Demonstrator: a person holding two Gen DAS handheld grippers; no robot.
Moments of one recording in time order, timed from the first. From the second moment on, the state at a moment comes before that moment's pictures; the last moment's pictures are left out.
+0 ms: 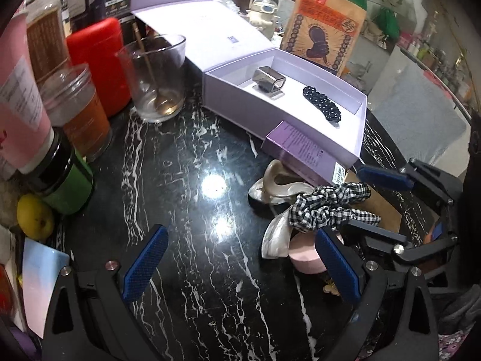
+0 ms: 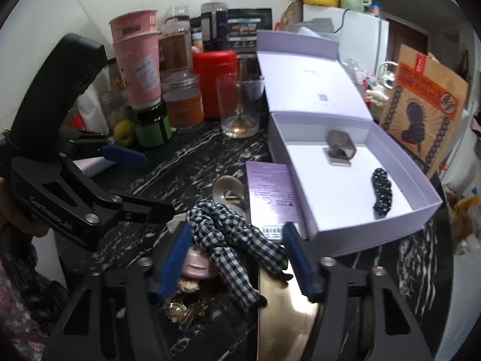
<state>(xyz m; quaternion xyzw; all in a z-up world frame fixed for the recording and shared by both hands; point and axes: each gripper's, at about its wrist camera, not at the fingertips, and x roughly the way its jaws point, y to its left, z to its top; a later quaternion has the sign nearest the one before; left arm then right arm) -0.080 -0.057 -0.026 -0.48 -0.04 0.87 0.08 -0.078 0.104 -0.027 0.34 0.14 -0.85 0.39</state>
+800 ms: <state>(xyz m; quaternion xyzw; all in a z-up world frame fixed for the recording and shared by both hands) -0.078 -0.040 -0.032 -0.48 -0.05 0.87 0.12 -0.072 0.137 -0.019 0.35 0.09 -0.87 0.35</state>
